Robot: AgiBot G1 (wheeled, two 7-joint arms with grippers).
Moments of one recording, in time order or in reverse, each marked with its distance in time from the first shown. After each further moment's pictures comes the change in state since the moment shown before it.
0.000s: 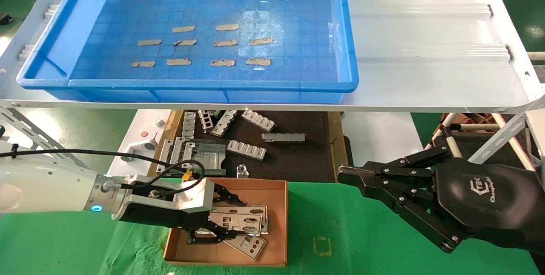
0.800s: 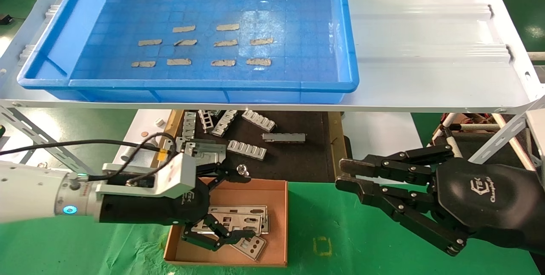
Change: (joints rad) left arm 0.128 -0.109 -0.225 -0.211 -0.118 0.065 -0.176; right arm 0.000 0.000 0.000 0.000 0.000 0.000 0.000
